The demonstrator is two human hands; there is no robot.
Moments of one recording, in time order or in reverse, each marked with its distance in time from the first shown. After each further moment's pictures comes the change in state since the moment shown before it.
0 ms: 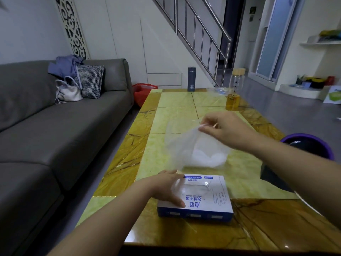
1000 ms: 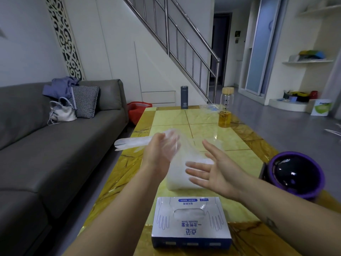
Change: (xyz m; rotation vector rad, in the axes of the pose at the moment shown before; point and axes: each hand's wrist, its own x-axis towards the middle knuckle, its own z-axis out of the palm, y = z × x) left_hand -0.012 0.061 -0.105 -2.031 0.629 0.257; right_hand -0.028 -0.008 0.026 1.524 -0.020 0.821
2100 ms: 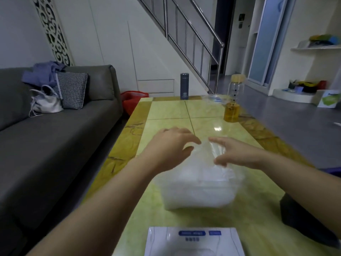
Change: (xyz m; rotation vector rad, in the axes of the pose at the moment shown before) left_hand 0.118 -0.010 -0.008 2.026 -0.477 0.755; right_hand 0.154 -0.063 -0.076 -1.342 0.024 -0.188
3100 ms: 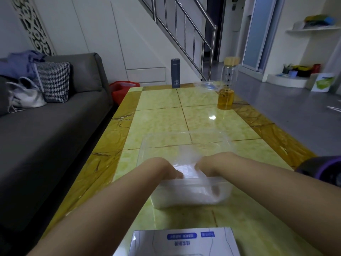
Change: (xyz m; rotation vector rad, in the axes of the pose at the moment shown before) left_hand 0.033 -0.027 0.127 0.099 -1.132 -0.252; right_hand 0.056 0.020 0.059 -0.955 -0.528 0.139
